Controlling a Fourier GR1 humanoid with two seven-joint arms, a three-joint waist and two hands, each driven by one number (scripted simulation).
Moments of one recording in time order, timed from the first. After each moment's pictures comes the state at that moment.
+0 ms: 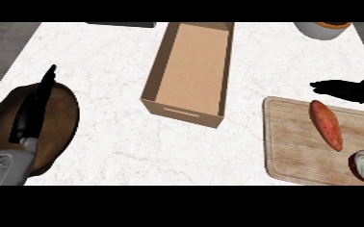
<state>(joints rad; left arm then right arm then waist) -0.19 0.49 -0.08 -1.27 -0.03 0.24 0.04 -0.50 -1.01 0.51 -0.97 0.34 0.35 -0.91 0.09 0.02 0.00</state>
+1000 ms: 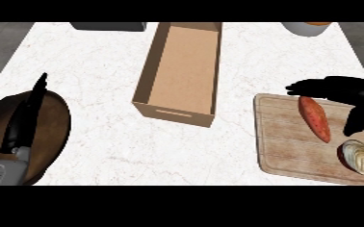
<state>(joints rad) -0.12 0.49 -0.04 -1.30 -0.06 0.24 0.05 -0.74 -0.79 0.70 -0.56 0.58 0.22 -1.04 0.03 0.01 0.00</state>
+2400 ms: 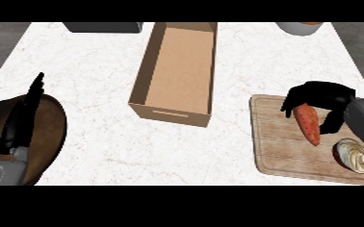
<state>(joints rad) -0.11 0.46 0.01 -1.32 -0.10 0.22 0.08 -0.73 -0.69 0.71 -0.54 0.62 0.14 -1.03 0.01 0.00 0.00</state>
